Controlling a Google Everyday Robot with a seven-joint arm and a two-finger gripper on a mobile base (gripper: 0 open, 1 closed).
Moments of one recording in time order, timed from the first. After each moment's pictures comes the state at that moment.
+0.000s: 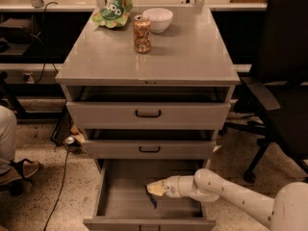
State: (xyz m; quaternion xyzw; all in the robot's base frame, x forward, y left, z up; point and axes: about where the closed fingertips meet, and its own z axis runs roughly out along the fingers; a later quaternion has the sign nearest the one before) arm 0.528 0.004 0.307 -0.26 0.81 0.46 0.26
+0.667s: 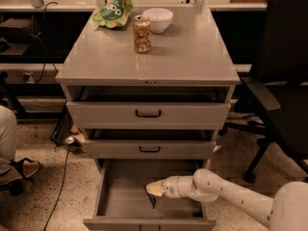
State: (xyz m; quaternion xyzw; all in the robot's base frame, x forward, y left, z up) arm 0.527 0.008 0.306 -0.26 0.81 0.46 0.26
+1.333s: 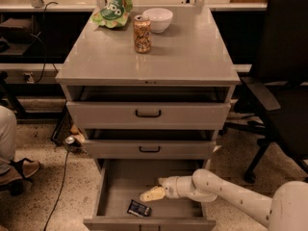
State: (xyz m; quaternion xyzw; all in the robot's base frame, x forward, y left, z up) arm 0.525 0.012 0.306 -0.26 0.81 0.46 0.26
